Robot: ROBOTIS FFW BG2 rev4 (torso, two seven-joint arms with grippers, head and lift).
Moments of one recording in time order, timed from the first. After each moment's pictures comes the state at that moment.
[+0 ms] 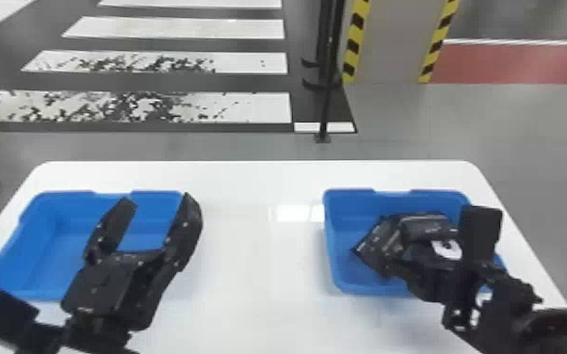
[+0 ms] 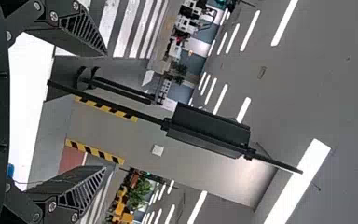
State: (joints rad) left arm 0.62 0.10 -0.07 -2.22 0.39 -0.12 -0.13; right arm 0.20 -0.24 -0.02 -1.97 -0.53 0.80 0.01
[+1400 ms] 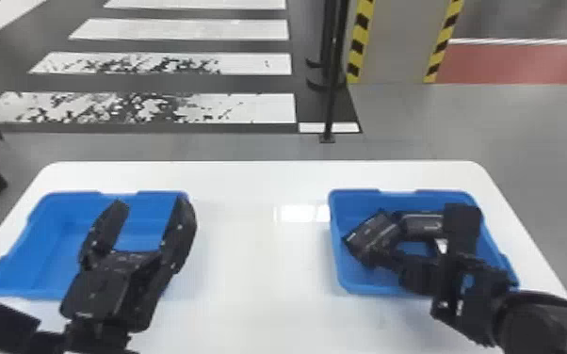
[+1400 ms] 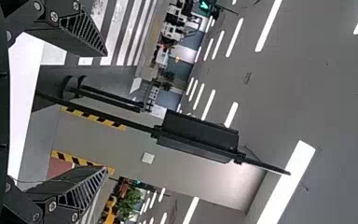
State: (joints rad) left arm 0.61 0.09 -0.06 -2.15 0.36 -0.23 -0.13; right arm 0.06 -0.23 0.03 -1.74 -0.58 0.84 0.00
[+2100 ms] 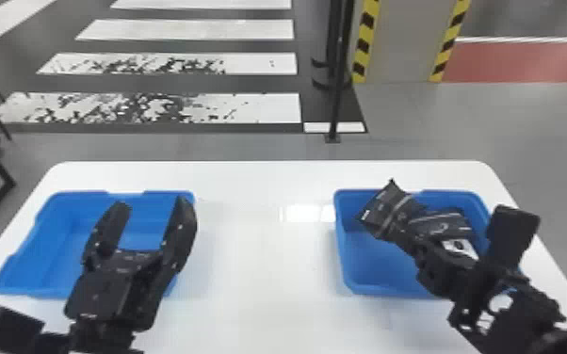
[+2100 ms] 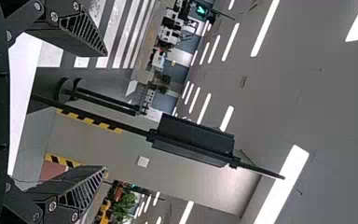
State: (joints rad) left arm 0.61 0.09 -0.06 -2.13 0.38 -0.27 -0.13; right arm 0.27 -0.23 0.00 -1.99 -0.63 0.57 -0.03
